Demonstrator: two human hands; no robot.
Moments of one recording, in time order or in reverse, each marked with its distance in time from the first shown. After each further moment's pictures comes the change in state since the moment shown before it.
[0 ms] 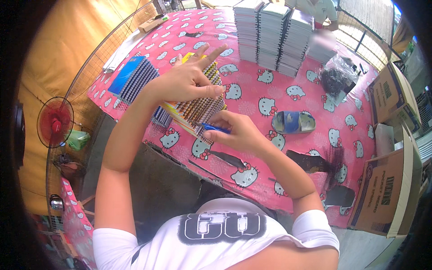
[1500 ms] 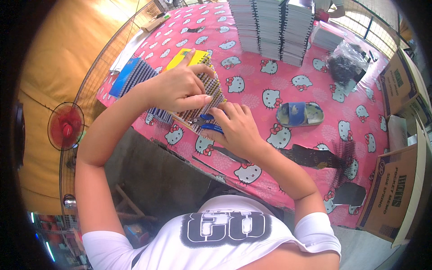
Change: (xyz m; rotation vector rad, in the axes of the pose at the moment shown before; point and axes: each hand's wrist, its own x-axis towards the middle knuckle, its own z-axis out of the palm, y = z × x) left_hand 0.006 0.013 -0.008 0.214 -0.268 0.358; right_hand -0.009 0.015 0.009 -0.722 0.319 -0.430
